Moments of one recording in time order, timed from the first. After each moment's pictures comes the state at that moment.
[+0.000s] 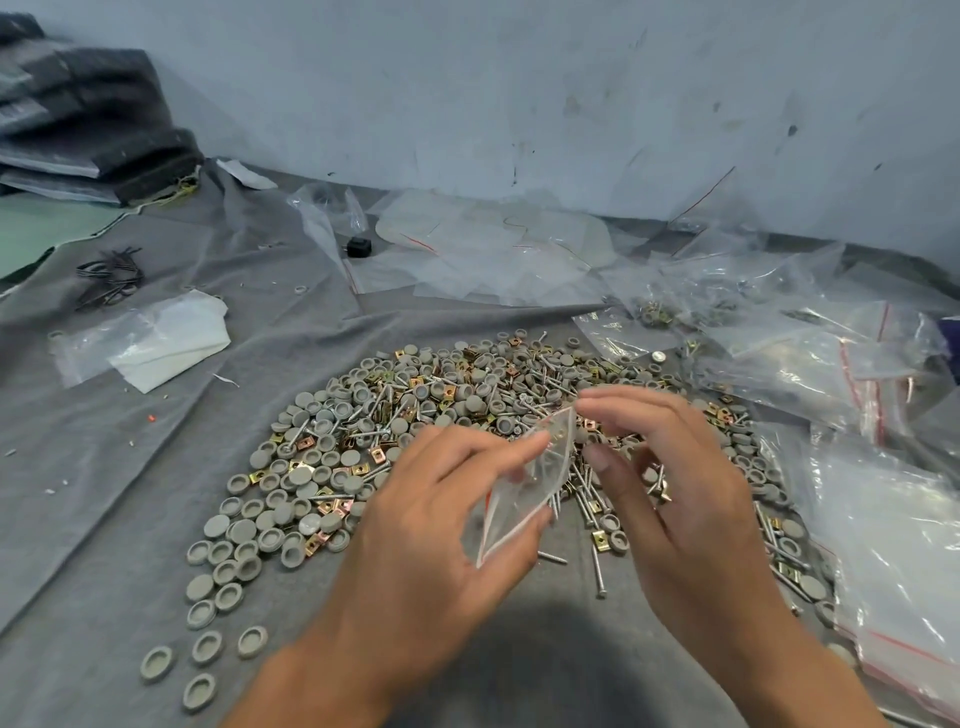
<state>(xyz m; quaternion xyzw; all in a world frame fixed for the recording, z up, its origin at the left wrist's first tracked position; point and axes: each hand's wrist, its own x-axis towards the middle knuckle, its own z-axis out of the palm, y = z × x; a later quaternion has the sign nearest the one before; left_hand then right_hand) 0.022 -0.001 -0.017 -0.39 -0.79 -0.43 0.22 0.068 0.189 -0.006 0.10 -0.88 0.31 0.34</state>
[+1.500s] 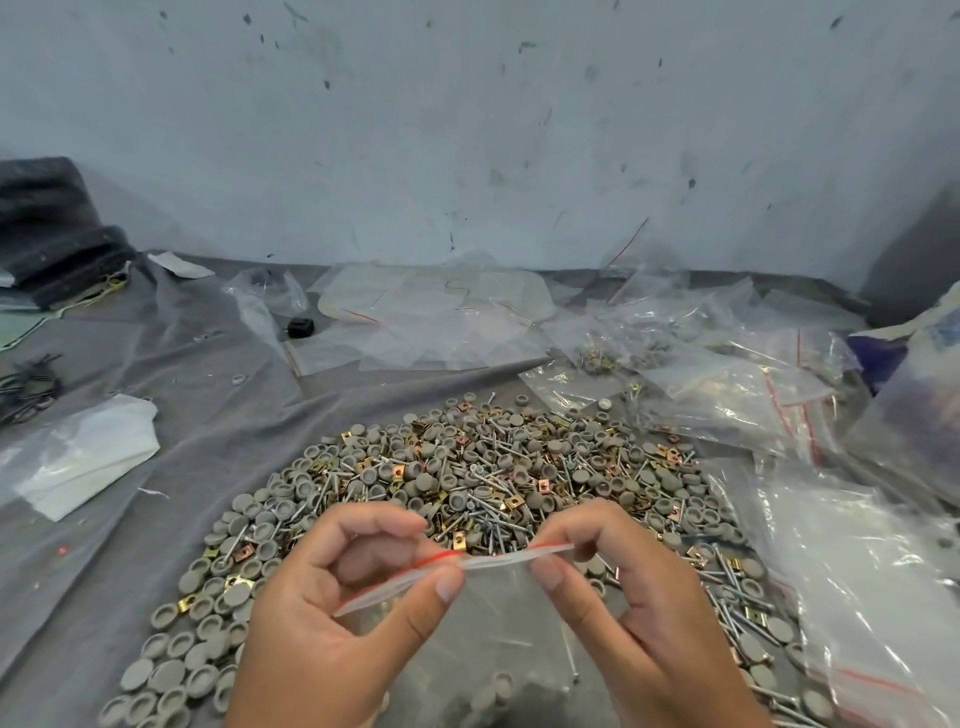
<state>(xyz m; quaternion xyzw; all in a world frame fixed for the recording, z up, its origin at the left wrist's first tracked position) 0.018 0.000 0.004 -0.19 -0.65 -0.74 0.00 0.080 0.179 -0.001 0.06 -0.85 0.43 0.30</state>
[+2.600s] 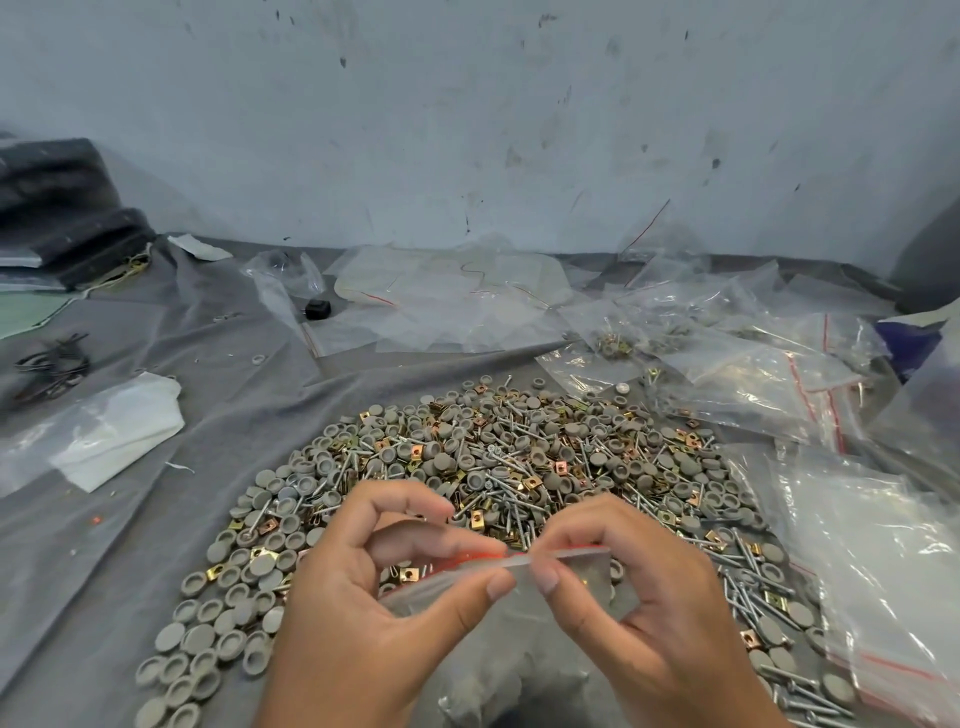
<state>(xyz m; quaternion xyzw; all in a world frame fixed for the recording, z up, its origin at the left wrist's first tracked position) 0.020 0.001 -0.004 -0.23 -0.67 -0.71 0.02 0.080 0.174 -0.003 0.10 -0.84 0.41 0.33</state>
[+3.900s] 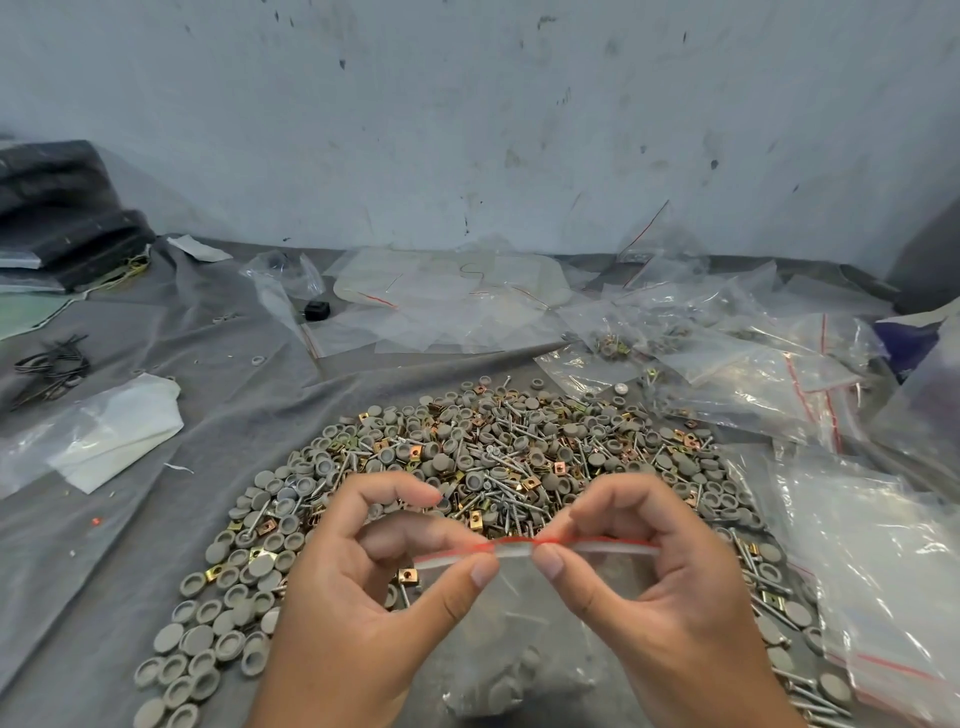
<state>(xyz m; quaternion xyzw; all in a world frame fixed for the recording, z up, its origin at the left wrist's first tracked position) 0.015 -0.001 -0.005 -0.23 -0.62 -0.75 -0.01 0.084 0.172 0.000 0.04 -0.73 0.63 0.28</state>
